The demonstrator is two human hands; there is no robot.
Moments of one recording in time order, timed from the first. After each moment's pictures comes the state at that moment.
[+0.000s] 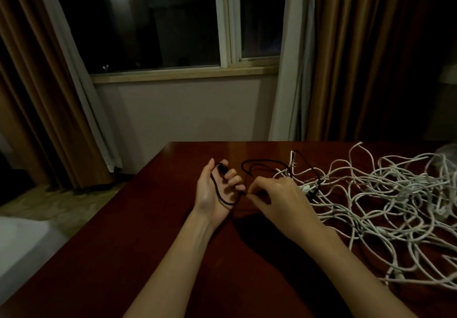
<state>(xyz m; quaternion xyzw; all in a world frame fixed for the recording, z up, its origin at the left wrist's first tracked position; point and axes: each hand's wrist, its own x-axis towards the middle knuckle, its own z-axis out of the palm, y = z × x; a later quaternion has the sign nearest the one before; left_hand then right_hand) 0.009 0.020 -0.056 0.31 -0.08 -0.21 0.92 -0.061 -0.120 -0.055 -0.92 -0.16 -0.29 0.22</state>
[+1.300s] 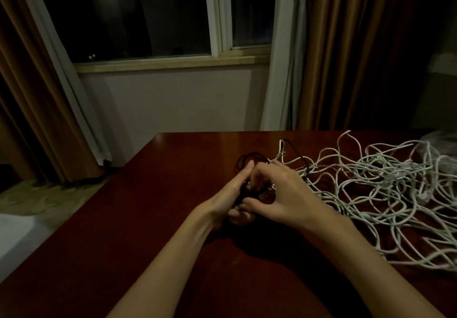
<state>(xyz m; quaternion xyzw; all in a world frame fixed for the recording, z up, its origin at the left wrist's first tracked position) -0.022 0.004 -0.054 0.67 -0.23 -0.37 0.60 -0.076 -0.148 -0.048 -0.92 -0.21 -0.24 0.25</state>
